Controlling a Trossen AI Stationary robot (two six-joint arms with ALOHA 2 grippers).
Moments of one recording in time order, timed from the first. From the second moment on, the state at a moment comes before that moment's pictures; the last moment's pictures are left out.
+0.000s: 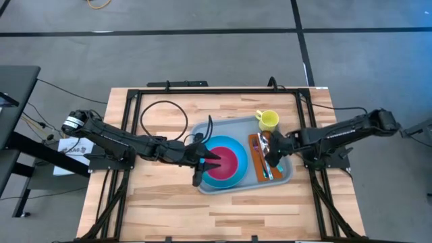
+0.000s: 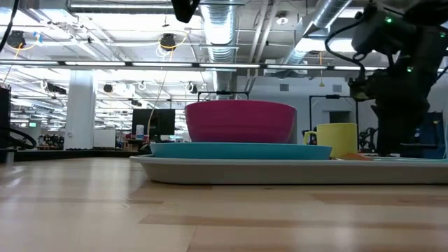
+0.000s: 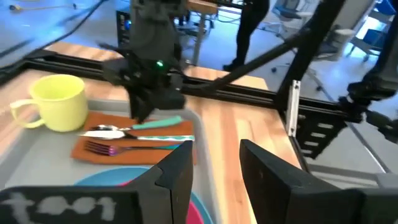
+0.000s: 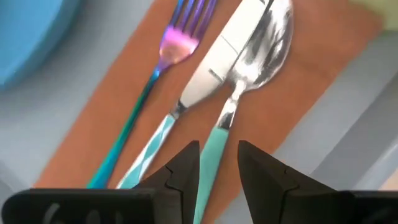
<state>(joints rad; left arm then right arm) -0.28 1.43 1.03 0.13 -0.22 -0.27 0.08 1.08 0.48 -0.63 0.14 0.80</state>
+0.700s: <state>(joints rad) -0.28 1.43 1.03 0.13 -0.22 -0.24 0.13 1.32 0.54 -0.64 0.21 0.85</state>
